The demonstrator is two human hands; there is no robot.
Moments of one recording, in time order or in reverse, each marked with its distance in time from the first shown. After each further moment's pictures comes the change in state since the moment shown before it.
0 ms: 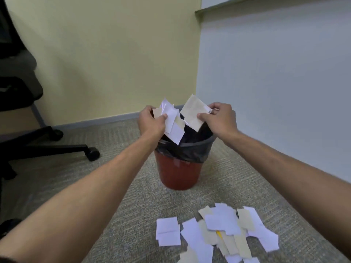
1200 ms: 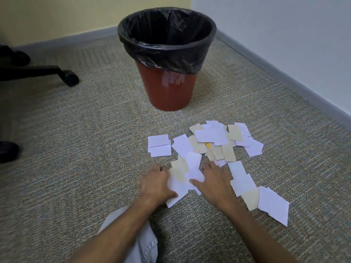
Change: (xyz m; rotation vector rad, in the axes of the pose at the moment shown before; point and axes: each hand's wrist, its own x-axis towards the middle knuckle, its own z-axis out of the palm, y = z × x) left_hand -0.273 -0.225 -0.046 1.234 -0.933 -0.102; right_hand -0.305 0.240 0.011 -0.806 -0.609 0.199
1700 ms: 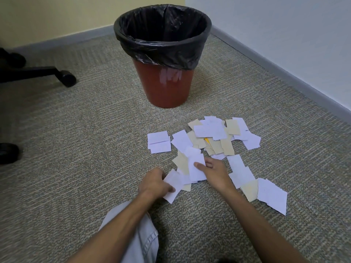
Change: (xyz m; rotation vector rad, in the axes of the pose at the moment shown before) left_hand 0.000 -0.012 0.009 -0.376 -0.096 -0.204; right_hand -0.006 -0.004 -0.012 1.059 -0.045 0.200
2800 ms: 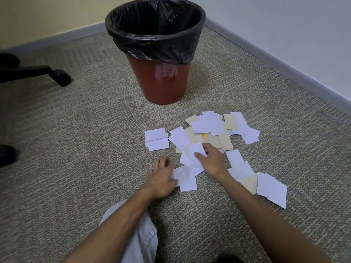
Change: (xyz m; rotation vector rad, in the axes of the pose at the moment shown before) left_hand 0.004 0.005 0.008 0.237 -0.051 0.421; right_hand 0.044 0.012 0.001 -0.314 0.111 -0.061
